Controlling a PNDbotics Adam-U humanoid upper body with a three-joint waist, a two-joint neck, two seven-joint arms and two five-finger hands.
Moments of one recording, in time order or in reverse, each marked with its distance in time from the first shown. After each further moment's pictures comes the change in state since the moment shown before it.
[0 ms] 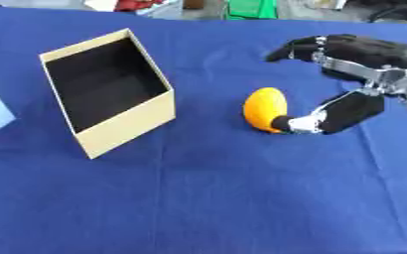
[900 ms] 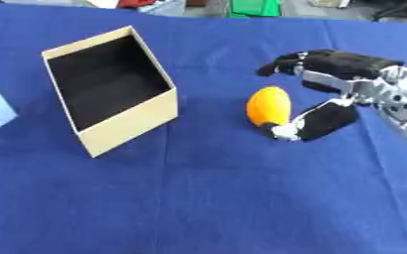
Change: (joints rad) left arm -0.007 0.000 -0.001 0.000 -0.001 -0.002 -0.010; right arm -0.039 0.054 0.069 0.026 0.091 0.121 0.065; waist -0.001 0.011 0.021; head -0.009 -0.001
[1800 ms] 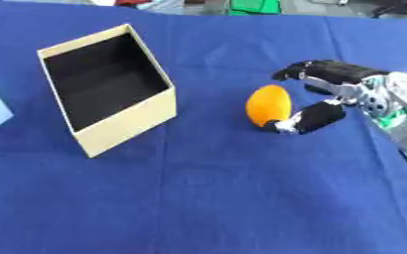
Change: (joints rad) left arm 0.000 -0.001 -0.001 0.000 -0.001 0.003 -0.007; right arm -0.025 0.046 0.033 0.211 0.106 -0.007 -0.028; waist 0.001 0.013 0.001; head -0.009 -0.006
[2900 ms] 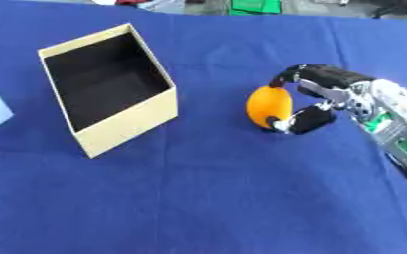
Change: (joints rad) left arm -0.003 -0.009 -0.005 0.000 -0.007 -0.002 -0.007; right arm -0.035 0.034 0.050 0.063 0.010 0.018 -0.120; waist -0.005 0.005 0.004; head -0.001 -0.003
